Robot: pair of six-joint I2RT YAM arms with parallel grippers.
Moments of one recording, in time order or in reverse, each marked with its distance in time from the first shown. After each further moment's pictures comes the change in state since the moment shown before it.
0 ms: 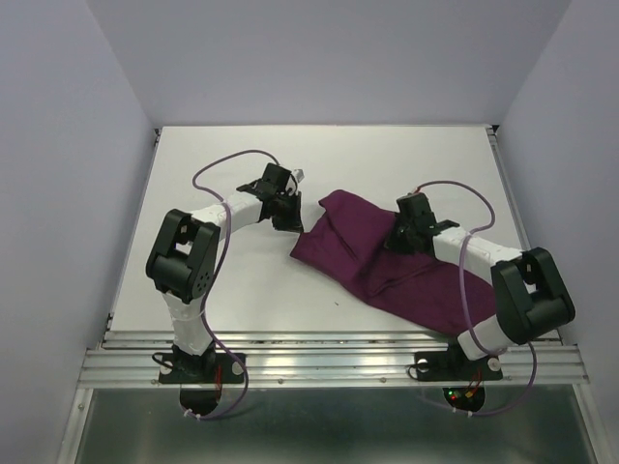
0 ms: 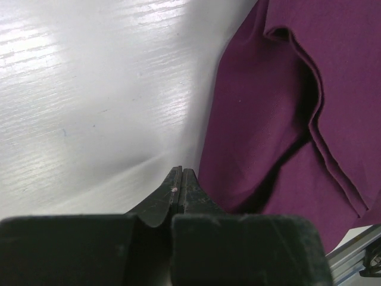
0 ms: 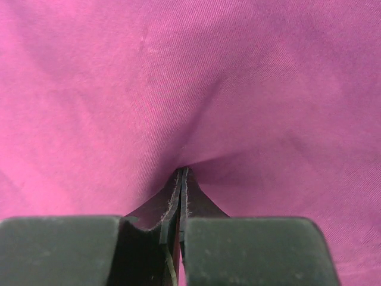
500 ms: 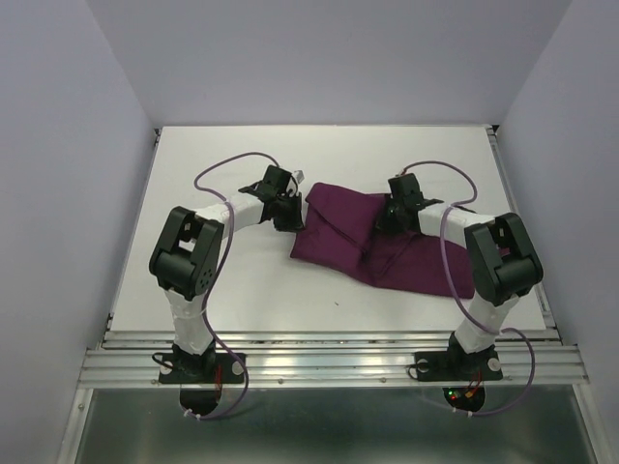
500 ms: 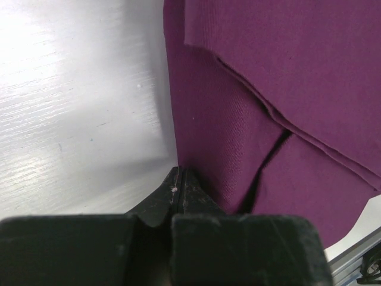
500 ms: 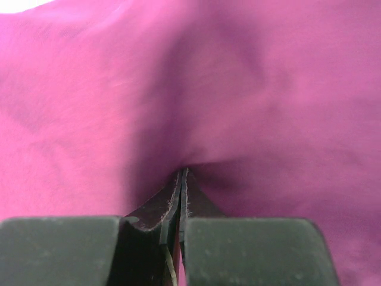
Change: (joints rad) left arm 0.000 0.028 -0.017 0.055 0.011 -0.024; right arm -0.033 0.288 0.226 0.071 -0.027 -0.103
